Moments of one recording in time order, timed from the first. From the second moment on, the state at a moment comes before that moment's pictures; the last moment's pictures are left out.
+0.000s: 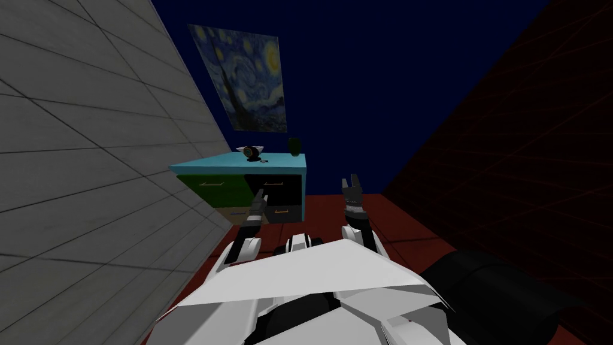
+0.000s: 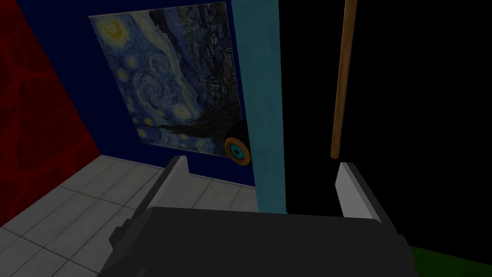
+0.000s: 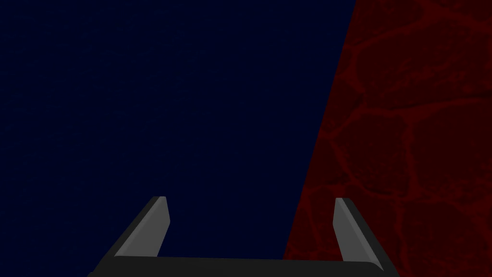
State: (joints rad) left arm 0.31 0.14 -0.11 -1.83 0.03 -0.37 -0.01; right arm 0.54 0.01 -0.06 -2.27 0.04 -0.55 0.01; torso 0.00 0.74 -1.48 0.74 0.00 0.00
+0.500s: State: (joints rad) left arm 0.27 0.12 -0.12 -1.72 0.03 -0.37 -0.01; right arm 0.54 0.01 -0.06 -2.27 0.04 -0.55 0.01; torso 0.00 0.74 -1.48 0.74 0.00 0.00
